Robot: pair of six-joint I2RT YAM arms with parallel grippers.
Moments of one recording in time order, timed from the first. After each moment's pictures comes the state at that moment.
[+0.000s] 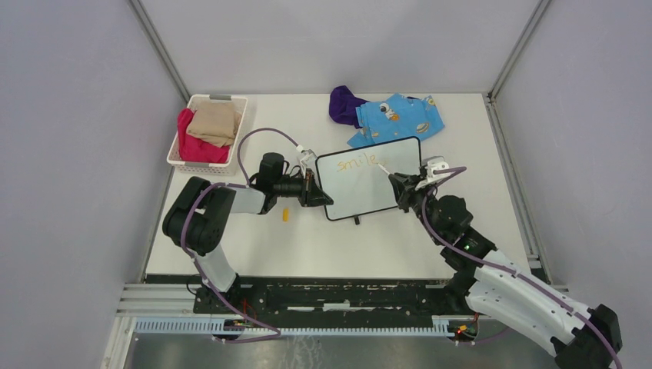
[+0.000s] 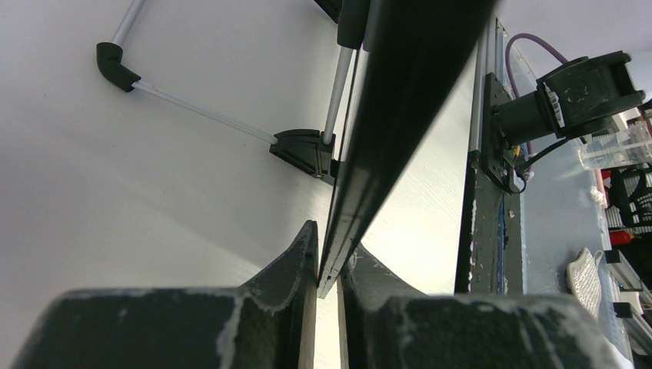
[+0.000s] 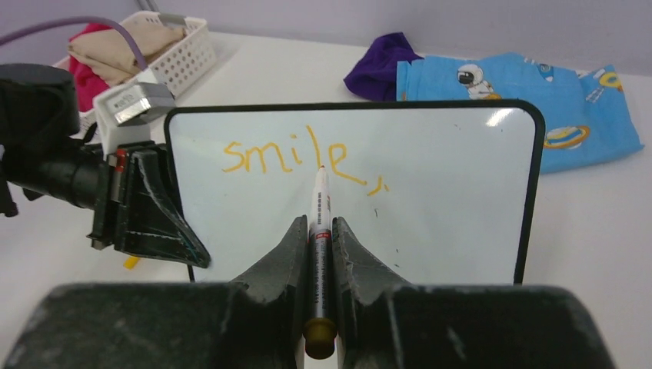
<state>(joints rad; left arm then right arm) -0.39 1.75 0.69 0.55 0.98 -0.24 0.73 0.73 0.44 0.25 0.33 0.16</state>
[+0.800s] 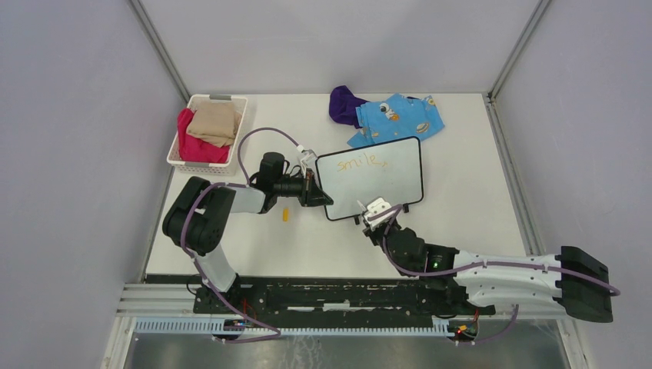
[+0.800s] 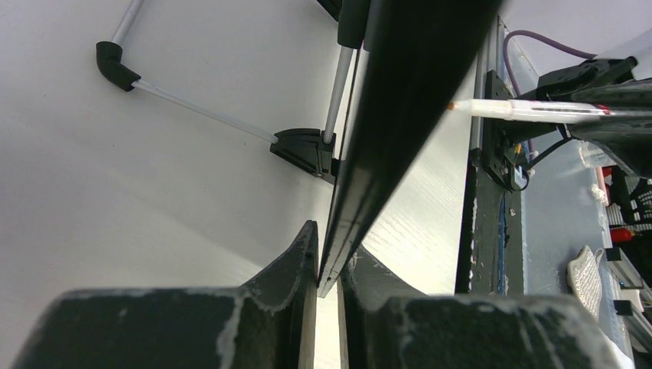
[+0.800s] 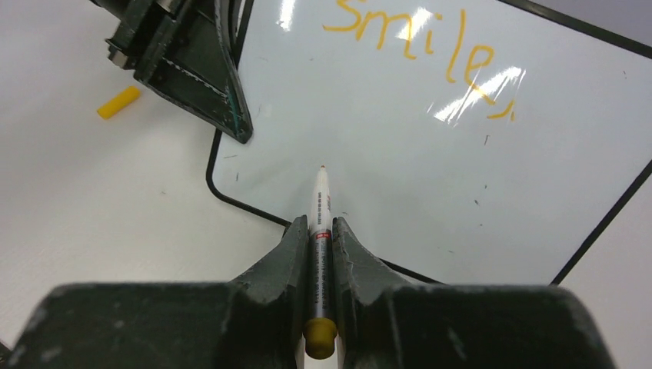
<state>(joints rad) -0.39 1.75 0.69 0.53 0.98 -0.23 1.28 0.92 0.39 0.32 0.76 -0.06</state>
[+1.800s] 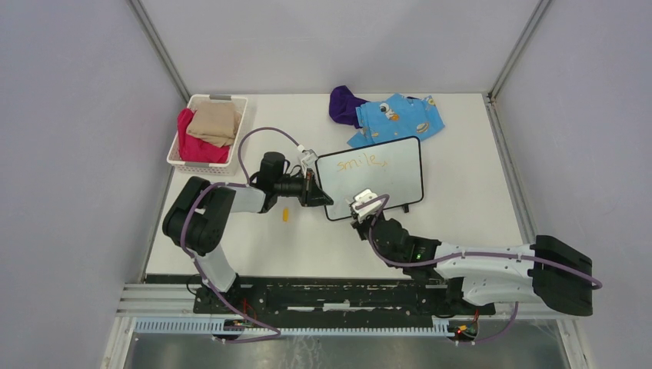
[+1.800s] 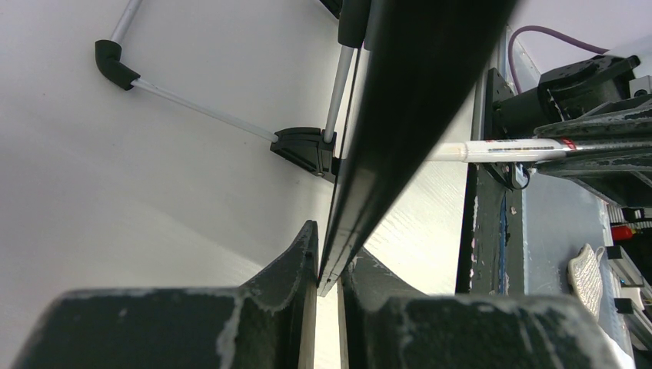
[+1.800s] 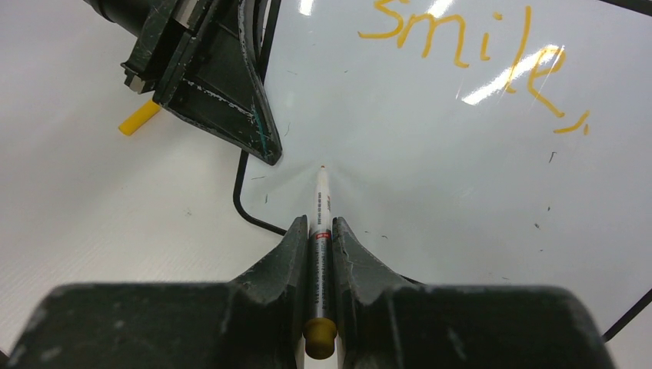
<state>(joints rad) -0.39 1.75 0.70 0.51 0.98 -0.22 1.22 1.13 0.46 0.41 0.68 0.02</state>
